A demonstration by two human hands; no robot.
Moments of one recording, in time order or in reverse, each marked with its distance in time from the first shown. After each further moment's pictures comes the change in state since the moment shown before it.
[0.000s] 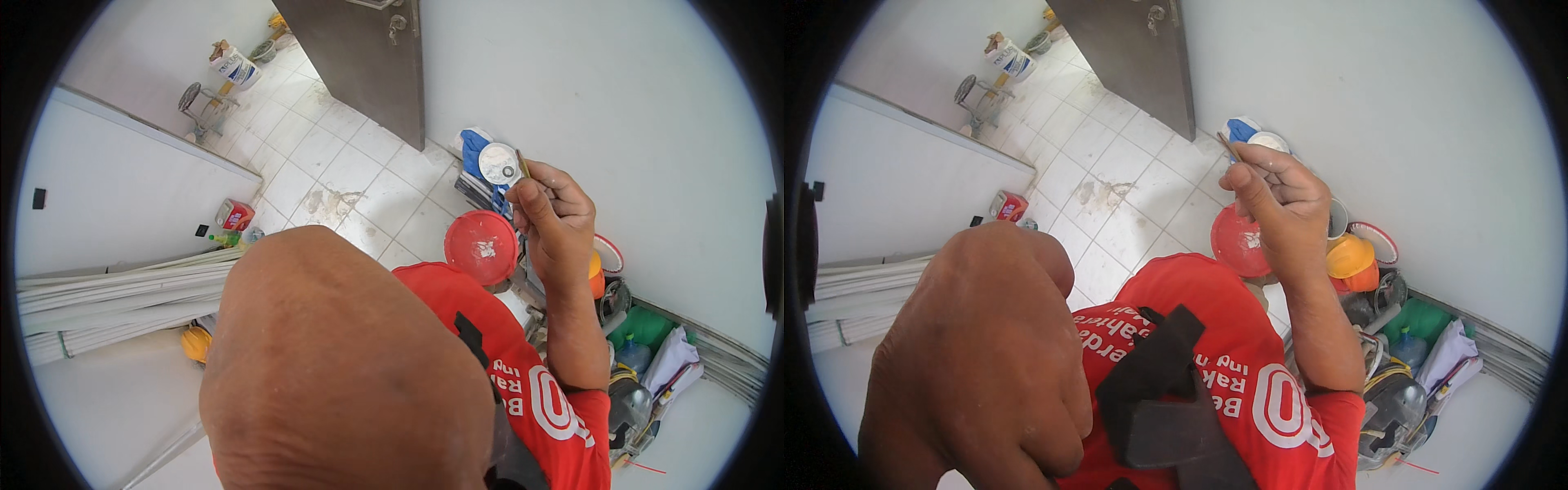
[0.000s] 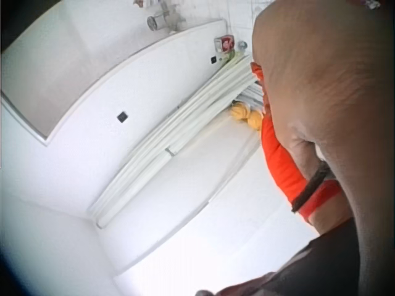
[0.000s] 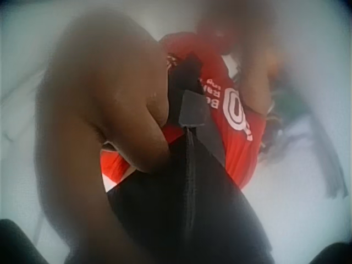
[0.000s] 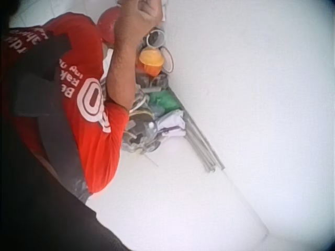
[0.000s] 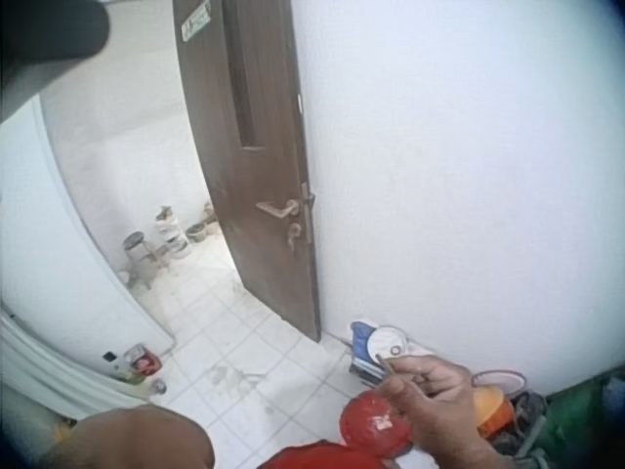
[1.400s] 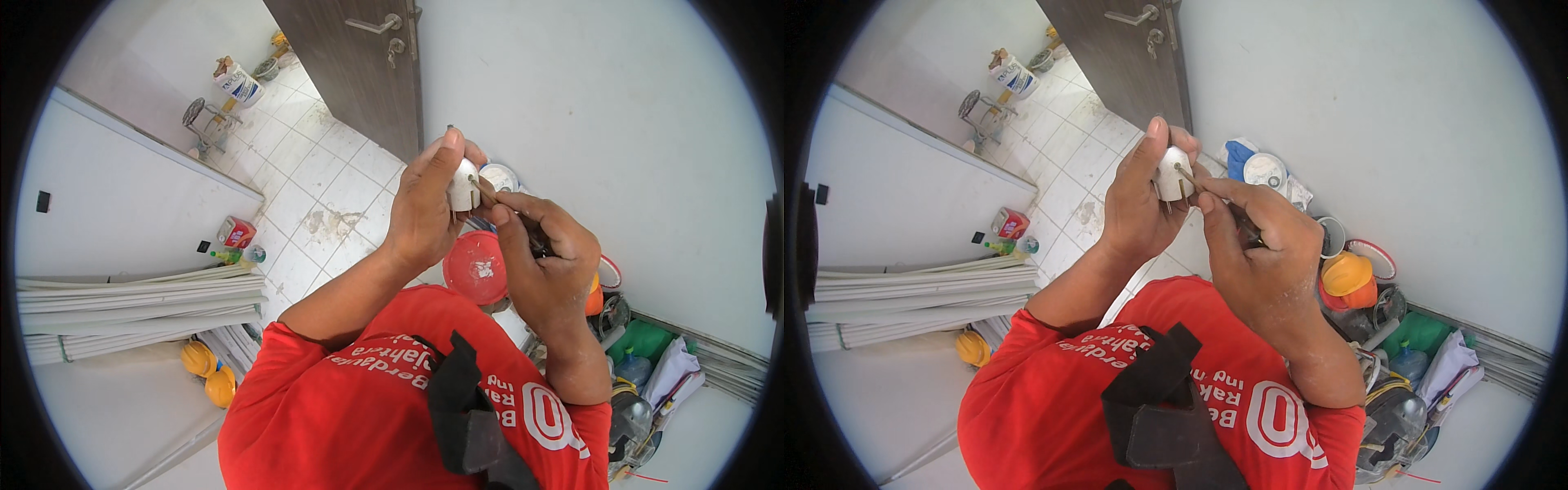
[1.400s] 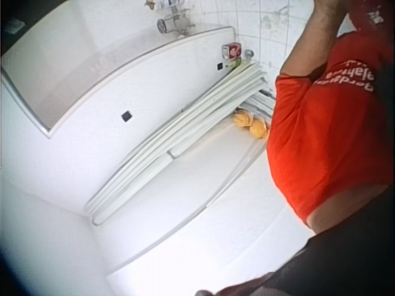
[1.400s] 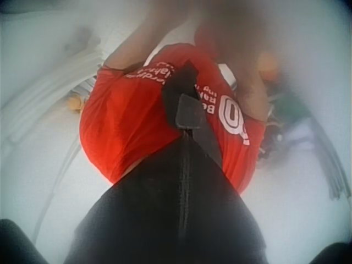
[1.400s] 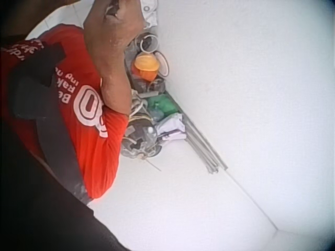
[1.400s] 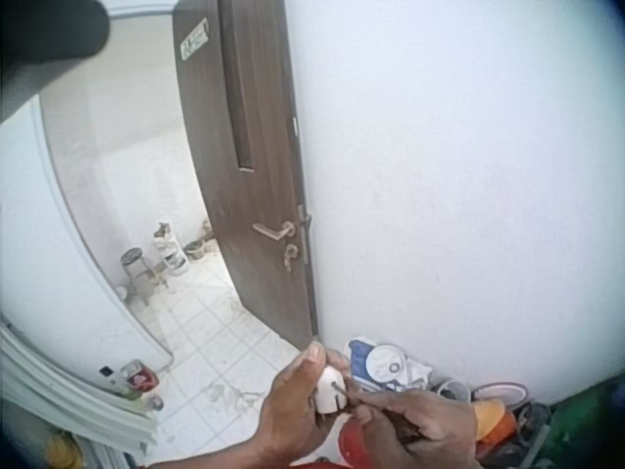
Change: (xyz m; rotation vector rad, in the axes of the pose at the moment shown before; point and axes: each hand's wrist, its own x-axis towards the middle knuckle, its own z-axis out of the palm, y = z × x) left_hand -0.055 -0.098 -0.075 0.098 1.524 0.000; right_hand -0.006 -0.039 0.026 -0.561 0.060 -0.405
